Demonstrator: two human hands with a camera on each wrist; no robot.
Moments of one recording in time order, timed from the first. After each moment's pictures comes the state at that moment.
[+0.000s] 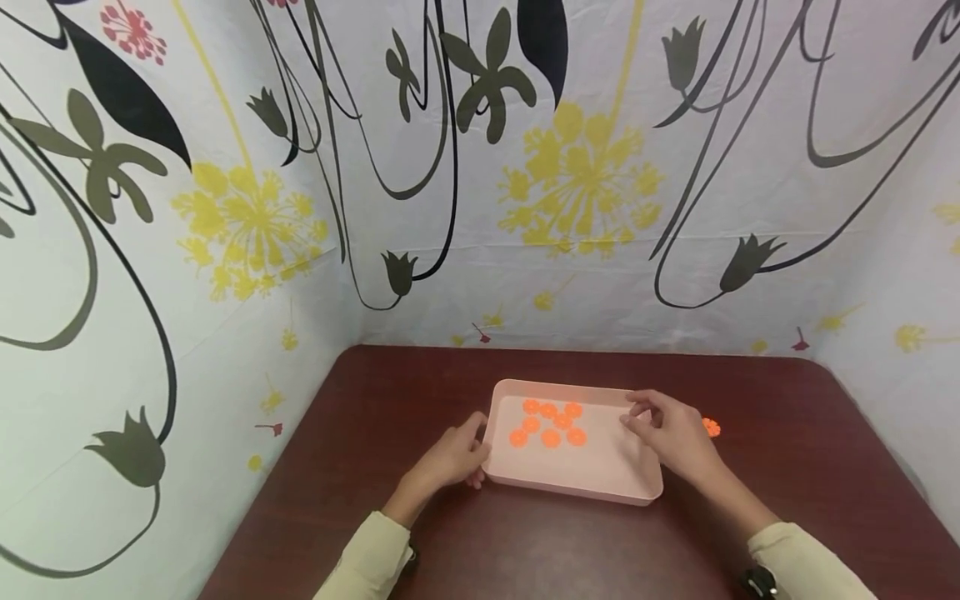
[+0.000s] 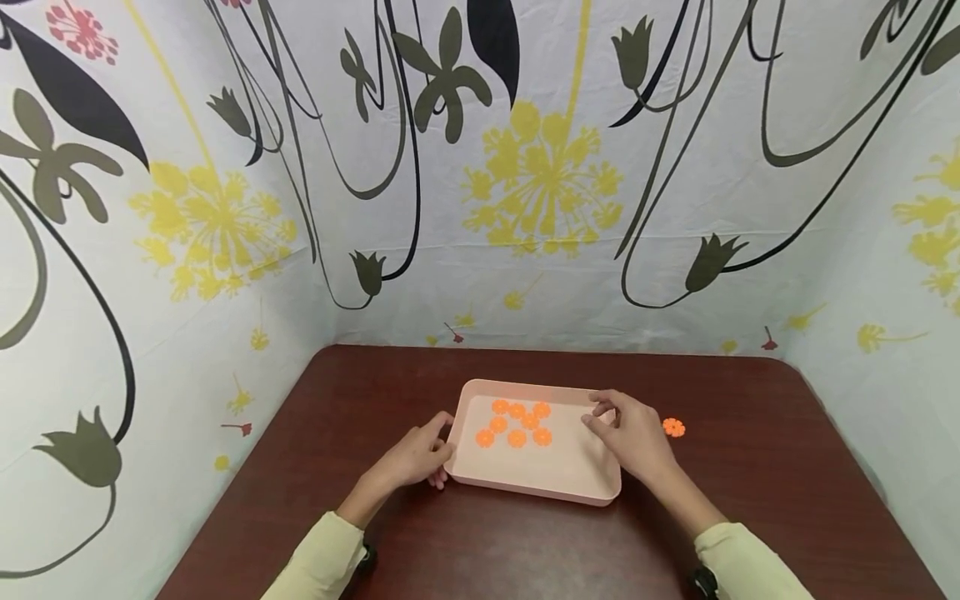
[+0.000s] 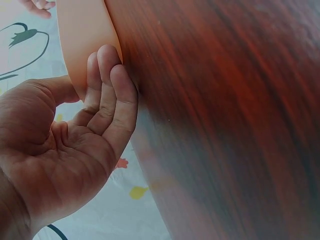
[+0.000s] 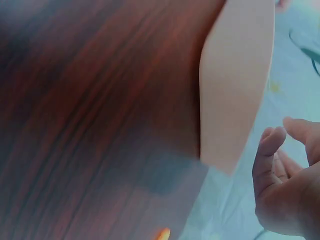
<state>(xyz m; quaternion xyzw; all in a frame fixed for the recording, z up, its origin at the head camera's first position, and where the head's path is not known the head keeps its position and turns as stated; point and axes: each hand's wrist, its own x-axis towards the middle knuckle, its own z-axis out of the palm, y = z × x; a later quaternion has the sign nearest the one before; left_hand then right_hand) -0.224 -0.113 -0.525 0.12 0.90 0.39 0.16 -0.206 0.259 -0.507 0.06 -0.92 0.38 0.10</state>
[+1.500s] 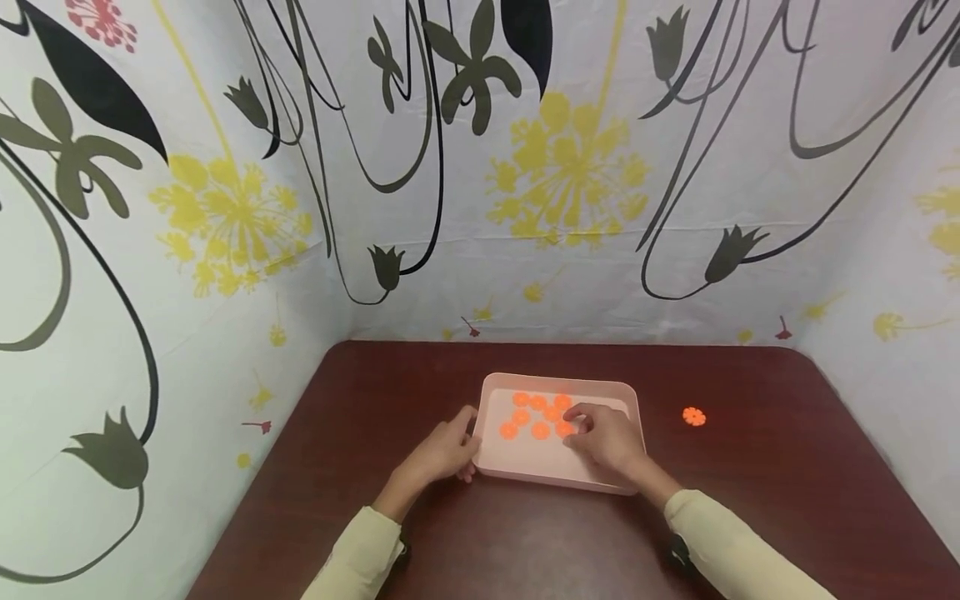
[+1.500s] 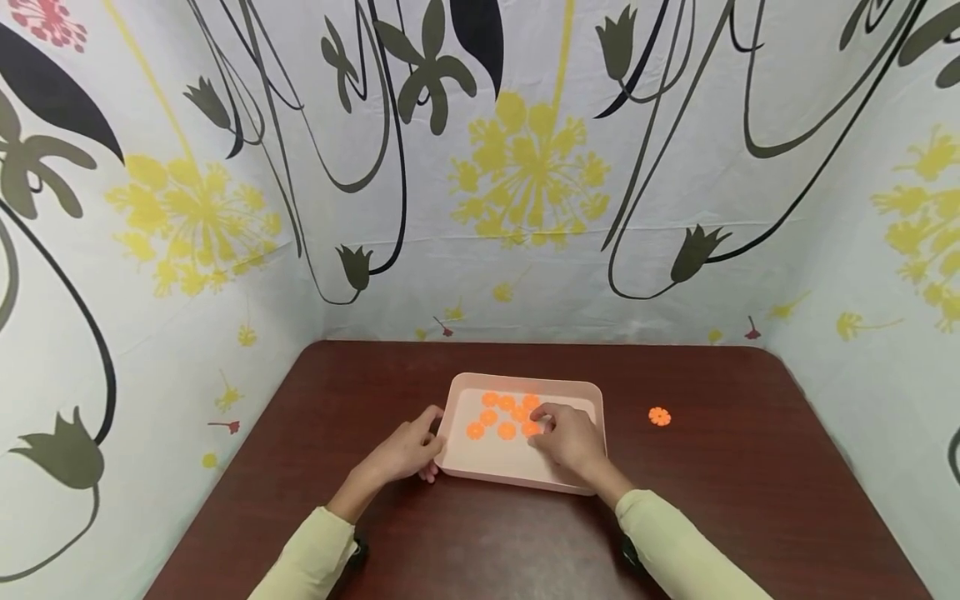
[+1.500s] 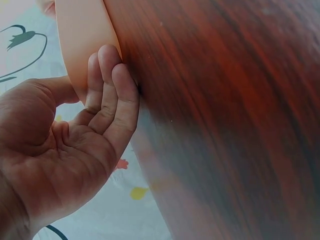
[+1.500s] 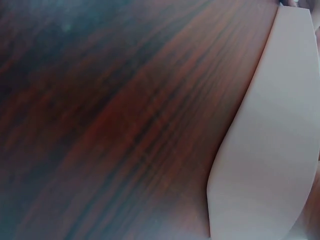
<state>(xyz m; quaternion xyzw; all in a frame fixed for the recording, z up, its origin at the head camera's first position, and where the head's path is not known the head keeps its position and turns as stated) -0.223 -0.113 -0.526 0.12 0.90 0.39 0.17 -0.224 0.194 -0.544 0.03 -0.92 0.38 -0.03</state>
